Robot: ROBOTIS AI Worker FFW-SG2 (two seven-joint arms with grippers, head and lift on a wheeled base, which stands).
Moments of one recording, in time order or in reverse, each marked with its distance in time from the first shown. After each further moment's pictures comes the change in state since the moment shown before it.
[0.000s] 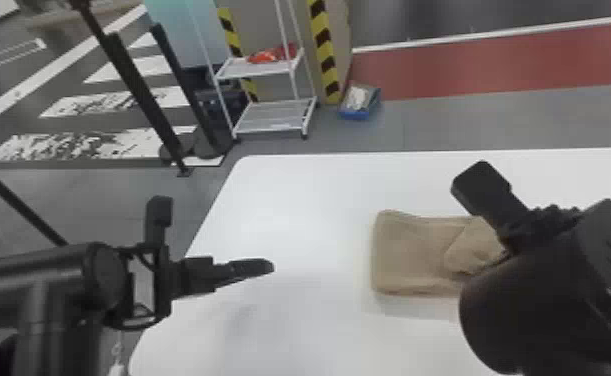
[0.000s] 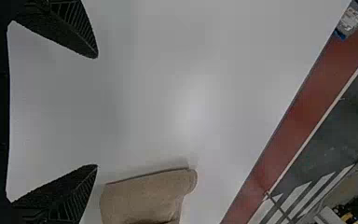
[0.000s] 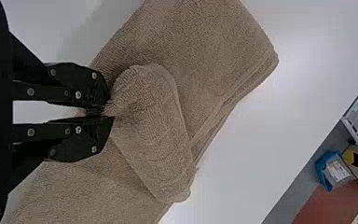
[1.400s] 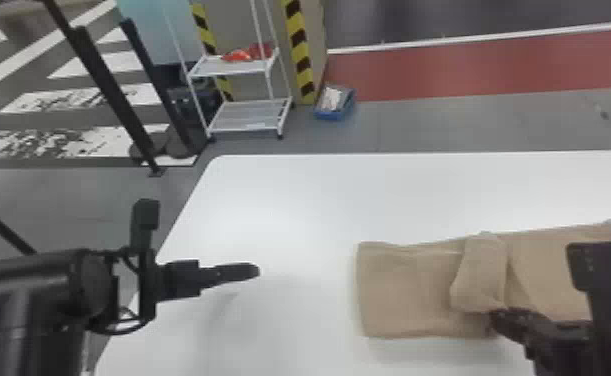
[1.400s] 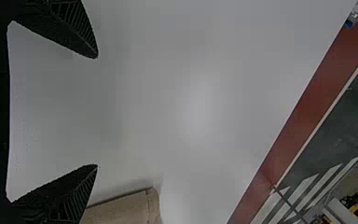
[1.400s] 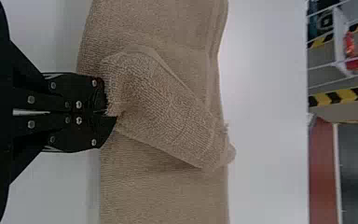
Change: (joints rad) left arm -0.006 0.003 -0.058 0.072 0.000 -0.089 -0.001; right arm 0.548 0.000 -0.519 -0.479 -0.905 -0.284 -0.678
